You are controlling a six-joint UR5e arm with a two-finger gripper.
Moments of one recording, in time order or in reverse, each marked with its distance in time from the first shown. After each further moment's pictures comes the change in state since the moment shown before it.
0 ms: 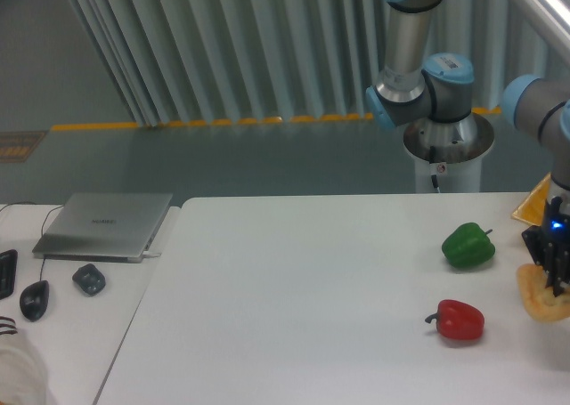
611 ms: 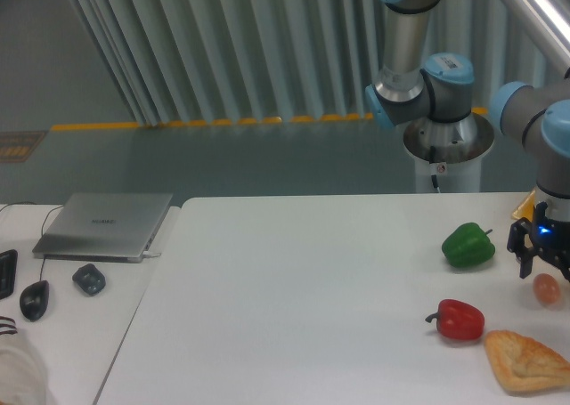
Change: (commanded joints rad) arm -0.006 0.032 0.000 -0.005 0.032 0.044
